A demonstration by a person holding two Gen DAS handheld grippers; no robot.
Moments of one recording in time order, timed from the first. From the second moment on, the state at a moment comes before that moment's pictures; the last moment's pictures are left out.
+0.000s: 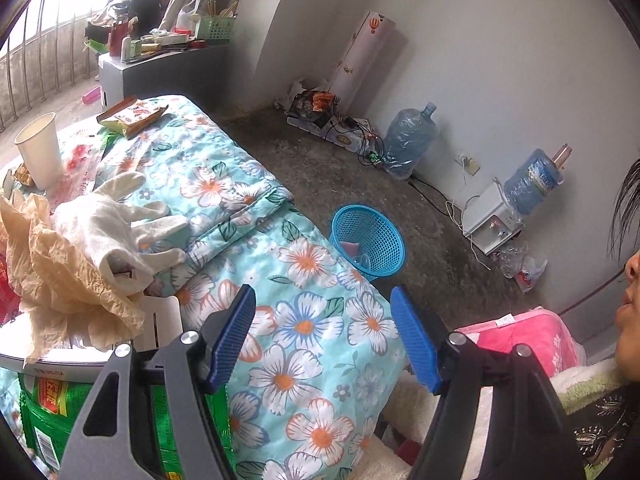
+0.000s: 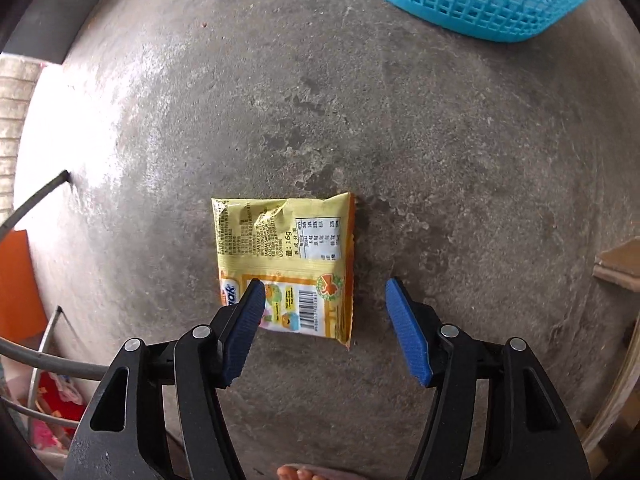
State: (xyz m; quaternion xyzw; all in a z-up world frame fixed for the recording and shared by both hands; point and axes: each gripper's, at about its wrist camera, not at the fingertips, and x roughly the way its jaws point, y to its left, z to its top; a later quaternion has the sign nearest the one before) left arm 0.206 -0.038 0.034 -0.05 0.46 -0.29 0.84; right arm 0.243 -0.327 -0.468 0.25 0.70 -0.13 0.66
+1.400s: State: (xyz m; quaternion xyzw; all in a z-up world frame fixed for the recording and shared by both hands) left arm 0.185 -0.013 0.049 -0.06 0.43 -0.29 0.85; right arm 0.284 -0.508 -0.255 0.36 0.43 -0.18 0.81
